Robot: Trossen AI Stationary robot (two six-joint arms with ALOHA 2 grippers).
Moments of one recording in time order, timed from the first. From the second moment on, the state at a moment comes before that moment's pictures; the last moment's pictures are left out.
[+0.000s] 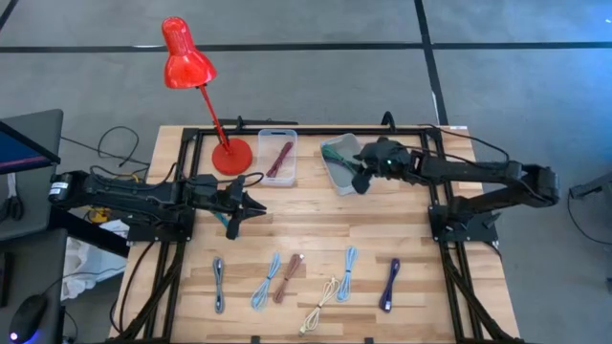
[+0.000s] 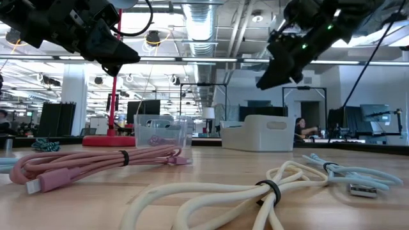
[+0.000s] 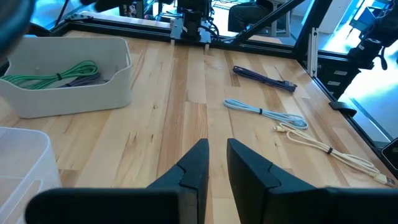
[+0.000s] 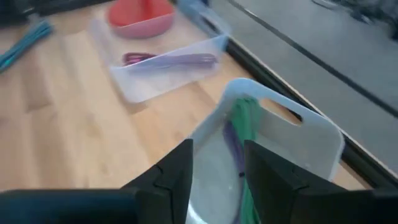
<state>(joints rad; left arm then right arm) 0.01 0.68 0.33 0.20 0.10 -0.07 -0.30 1.18 0.67 -0.05 0.21 0.08</state>
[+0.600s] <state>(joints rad) 0.01 0.68 0.33 0.20 0.10 -0.07 0.05 1.12 0.67 -0.36 0.21 -0.03</state>
